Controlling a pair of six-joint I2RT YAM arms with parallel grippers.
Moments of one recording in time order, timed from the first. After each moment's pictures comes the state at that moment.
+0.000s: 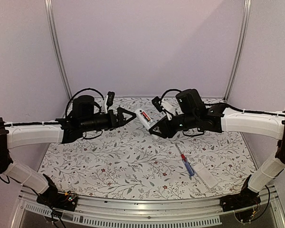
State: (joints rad) left arm -0.69 1.38 0.79 0.30 0.33 -0.72; right arm 0.87 1.56 1.17 -0.21 -0.24 0.13
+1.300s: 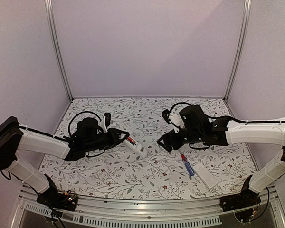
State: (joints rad) left arm -0.75 1.46 0.56 0.57 0.16 -0.94; right arm 0.92 1.49 0.98 -0.16 -0.01 0.18
